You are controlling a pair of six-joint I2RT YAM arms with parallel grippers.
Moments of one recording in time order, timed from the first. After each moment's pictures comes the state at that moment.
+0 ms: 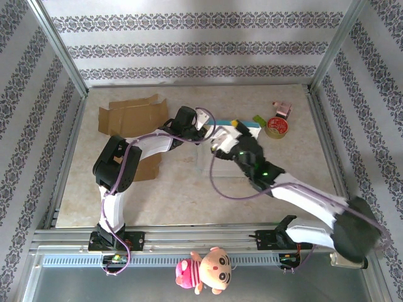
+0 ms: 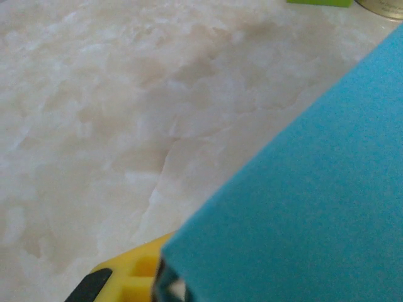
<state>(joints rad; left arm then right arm) -0.52 2.00 1.32 0.01 0.15 0.13 0.65 1.10 0.67 0.19 0.23 -0.48</state>
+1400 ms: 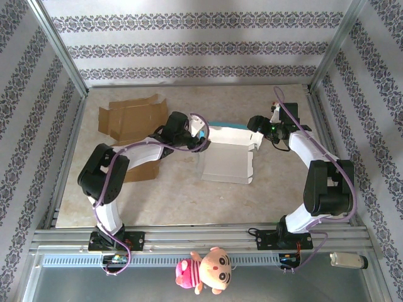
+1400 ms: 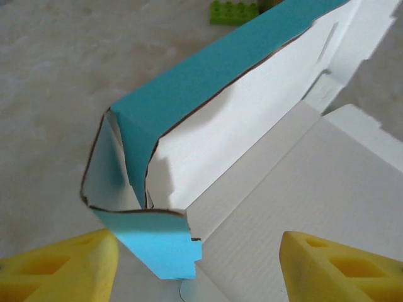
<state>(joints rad) -0.52 1.80 1.10 0.11 0.31 0.12 -0.01 1.58 1.04 -0.32 -0.39 0.47</state>
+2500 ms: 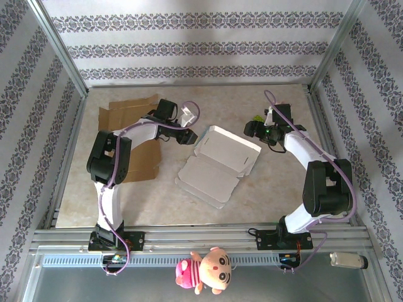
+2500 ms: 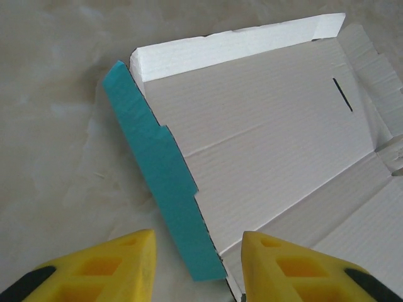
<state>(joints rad) -0.33 2.04 1.42 -0.33 0.68 0.30 0.06 1.58 1.04 -0.38 -0.32 0.41</state>
